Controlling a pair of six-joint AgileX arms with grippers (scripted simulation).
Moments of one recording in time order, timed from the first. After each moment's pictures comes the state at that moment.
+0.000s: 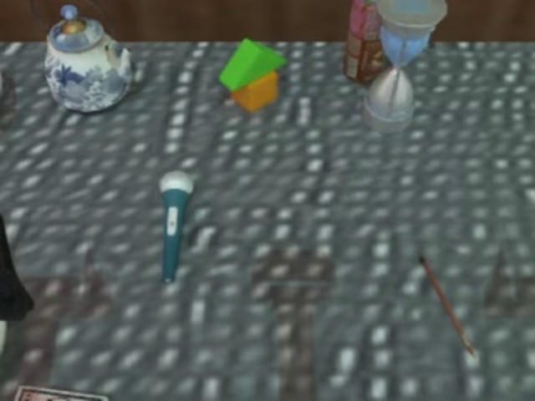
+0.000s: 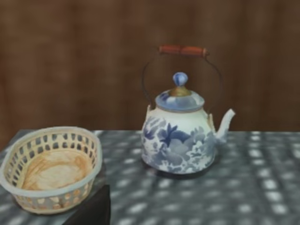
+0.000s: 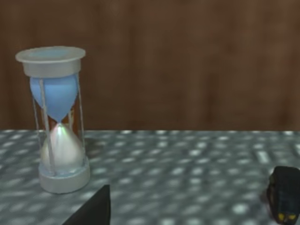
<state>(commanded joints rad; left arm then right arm) 0.00 0.00 0.00 0.00 0.00 0.00 0.00 0.00 0.00 0.00 0.00 0.00</state>
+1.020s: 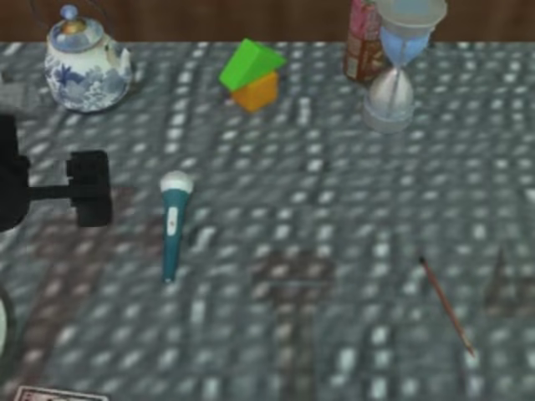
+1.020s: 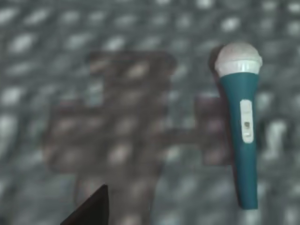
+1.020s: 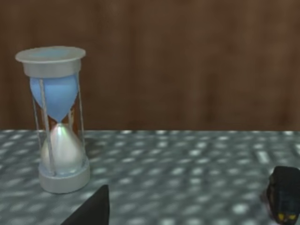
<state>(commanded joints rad) -0.25 1.08 0.76 -0.51 -0.02 -0.23 0.00 0.00 0.00 0.00 0.00 0.00</state>
